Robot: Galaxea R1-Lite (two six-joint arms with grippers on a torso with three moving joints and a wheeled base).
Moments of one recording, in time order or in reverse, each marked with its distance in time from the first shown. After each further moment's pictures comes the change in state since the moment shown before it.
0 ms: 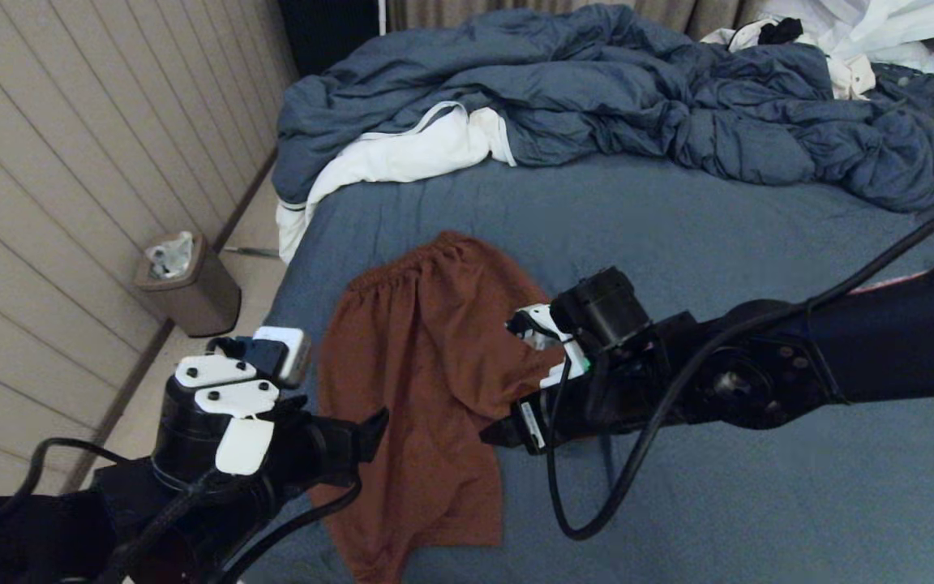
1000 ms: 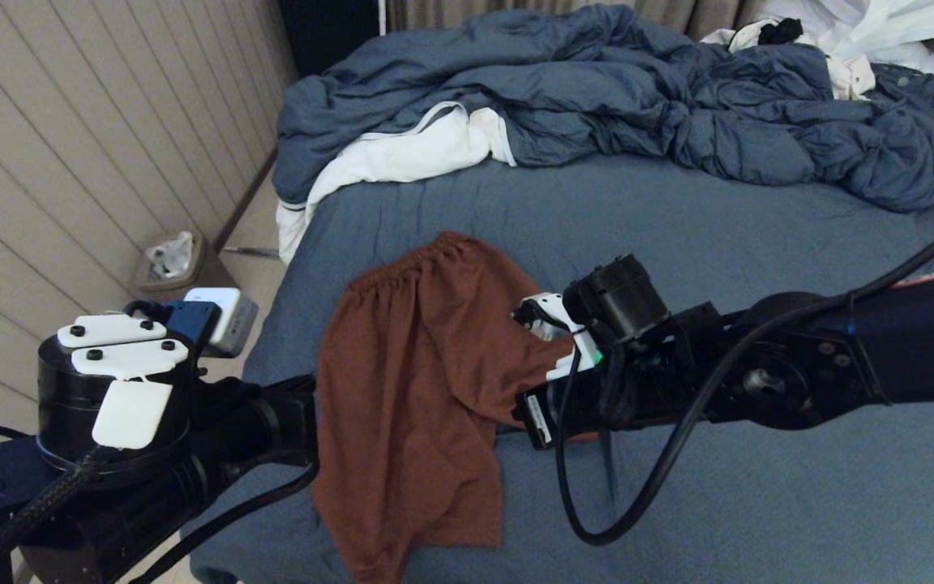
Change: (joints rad) left arm 0.027 -0.176 -0.048 0.164 -0.003 -0.002; right arm 0.006 -0.044 0.012 -0.005 -0.003 -0.004
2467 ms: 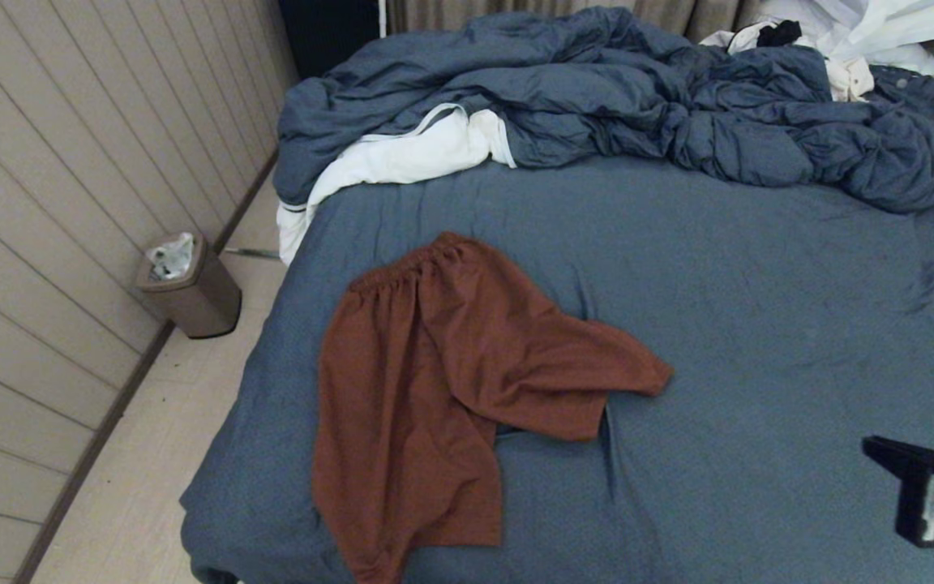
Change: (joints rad) left arm 0.557 -1.045 0.036 1.017 0.006 -0.041; right arm -0.201 -0.911 0.643 -0.002 -0.572 0.127
